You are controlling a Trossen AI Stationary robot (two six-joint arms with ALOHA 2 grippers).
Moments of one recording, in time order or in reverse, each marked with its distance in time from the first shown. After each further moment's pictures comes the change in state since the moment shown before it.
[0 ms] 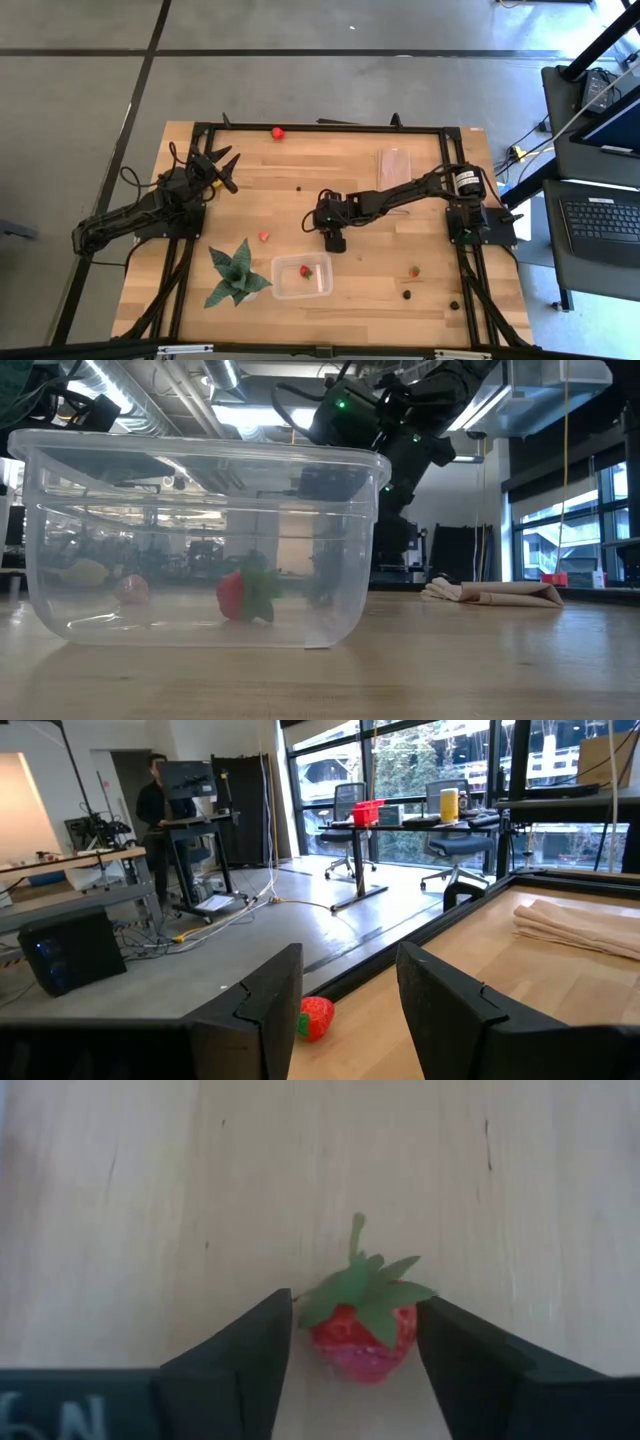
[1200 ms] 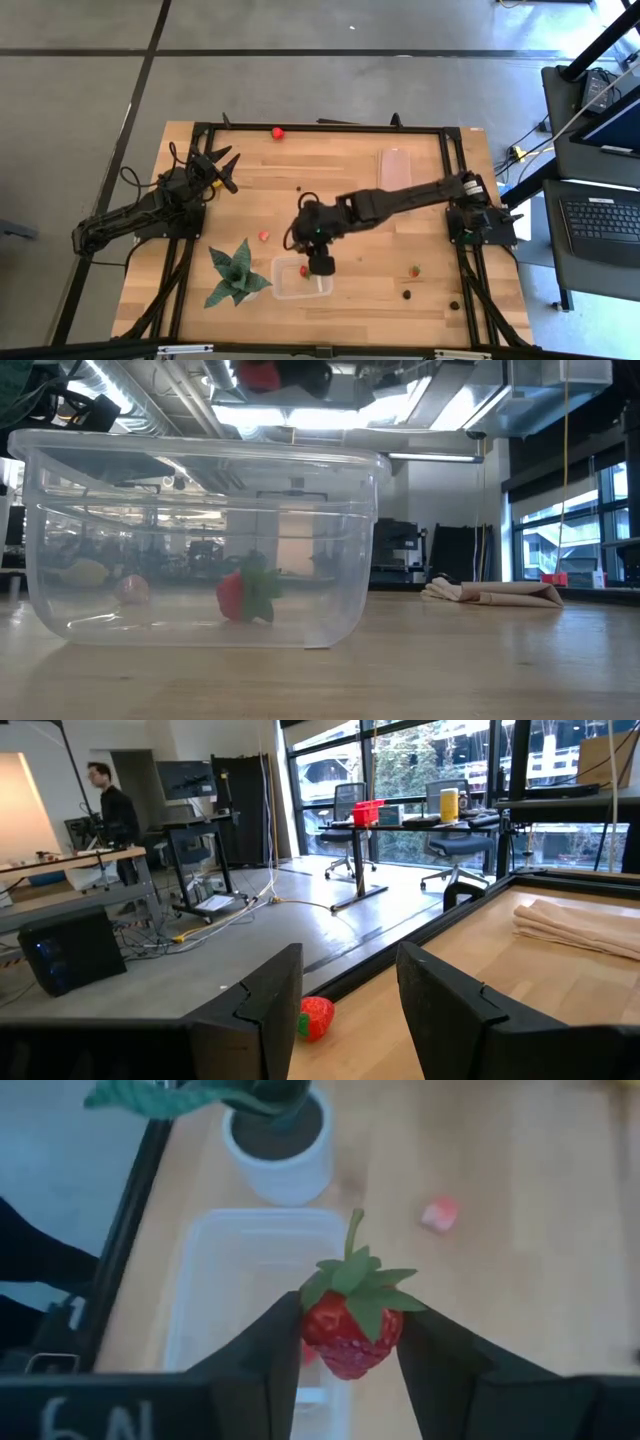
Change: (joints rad) left arm 0.000 0.000 0.000 0.000 0.000 0.000; right arm 0.166 -0.005 0.684 -0.550 -0.100 0.167
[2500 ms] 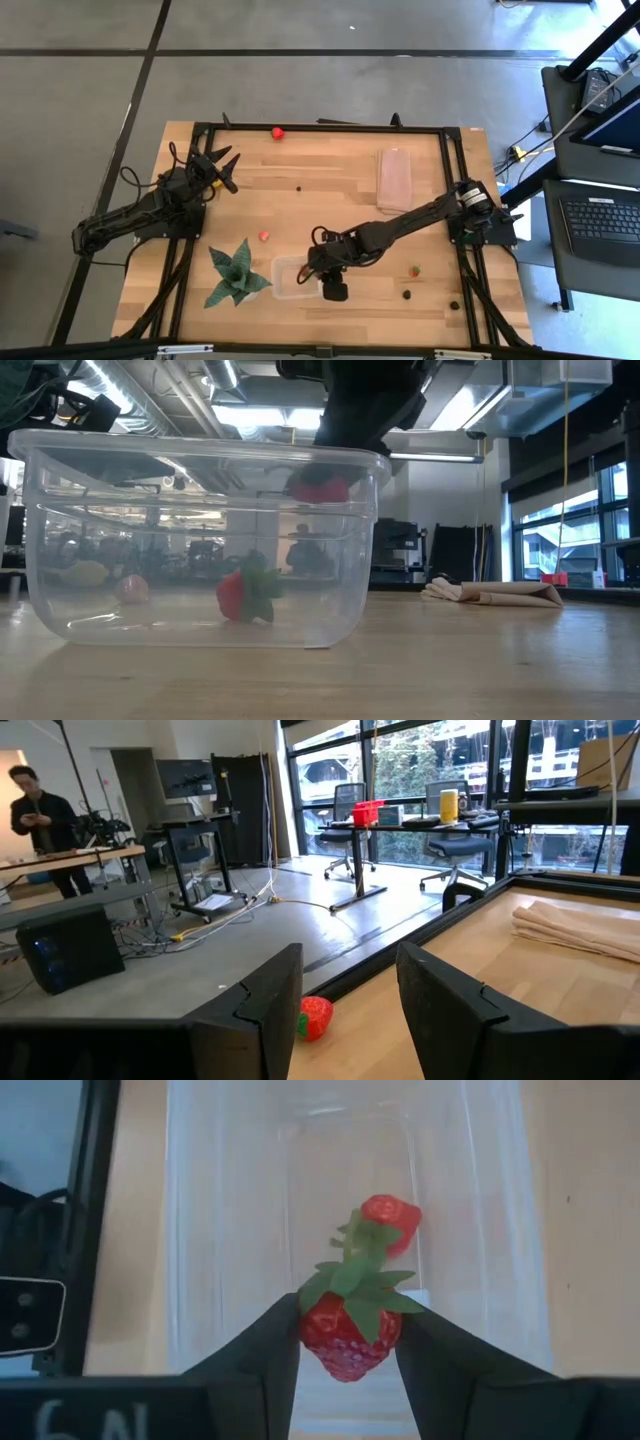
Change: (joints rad) left arm 0.000 0.000 0.000 0.000 0.000 -0.008; right arm 0.127 0.002 -0.353 0.212 0.006 0.203
